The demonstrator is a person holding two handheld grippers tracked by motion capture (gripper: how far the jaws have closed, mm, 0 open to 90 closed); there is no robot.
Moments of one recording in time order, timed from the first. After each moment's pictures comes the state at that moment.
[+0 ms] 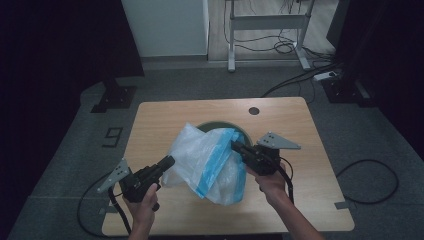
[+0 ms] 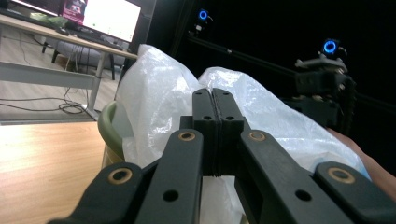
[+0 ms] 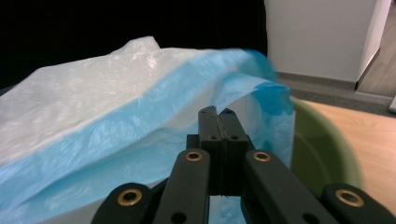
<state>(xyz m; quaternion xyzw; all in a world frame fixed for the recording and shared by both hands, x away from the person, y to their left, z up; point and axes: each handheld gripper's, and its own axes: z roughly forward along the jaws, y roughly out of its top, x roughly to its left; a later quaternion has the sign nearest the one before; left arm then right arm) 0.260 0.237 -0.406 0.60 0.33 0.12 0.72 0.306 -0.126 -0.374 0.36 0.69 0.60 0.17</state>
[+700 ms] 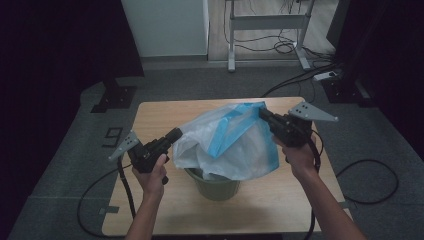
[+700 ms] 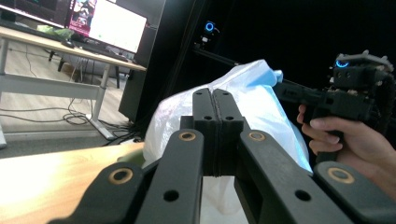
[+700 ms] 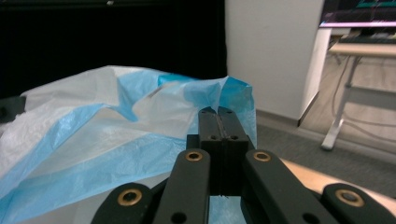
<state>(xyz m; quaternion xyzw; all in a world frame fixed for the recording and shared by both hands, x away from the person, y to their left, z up) 0.316 0.213 -0.364 0.60 0.33 0.13 0.72 0.338 -0.182 -0.304 0.36 0.66 0.60 0.27</state>
